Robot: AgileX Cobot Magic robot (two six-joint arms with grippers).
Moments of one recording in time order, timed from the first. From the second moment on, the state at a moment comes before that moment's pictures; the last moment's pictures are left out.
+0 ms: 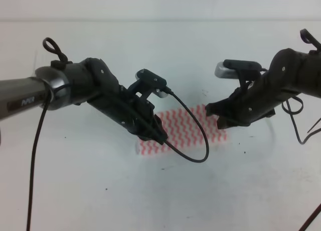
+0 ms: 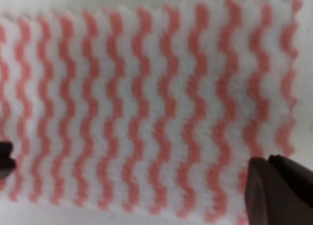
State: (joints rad) left arm -0.45 2.04 -1.40 -0.68 0.73 1.01; right arm 0.35 1.95 -1.34 0.41 0.65 -0.08
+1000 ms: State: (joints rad) left arm -0.45 2.04 -1.40 -0.67 0.72 0.99; right arm 0.42 1.89 -1.34 0.43 0.68 -0.09
